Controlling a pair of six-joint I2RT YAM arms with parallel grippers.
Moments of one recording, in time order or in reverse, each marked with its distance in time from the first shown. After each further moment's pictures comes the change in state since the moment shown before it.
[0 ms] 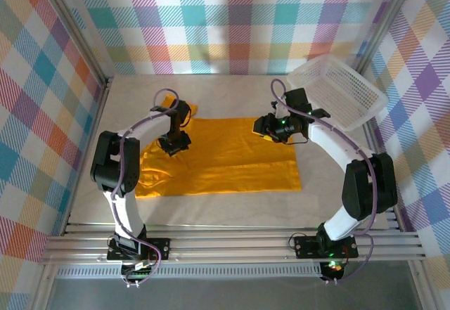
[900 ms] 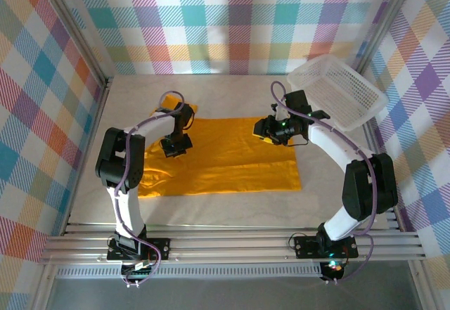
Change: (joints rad) left arm -0.021 0.051 0.006 0.002 -0.039 0.060; right arm 0.000 -0.004 -0.018 -0.001 -0.011 0.006
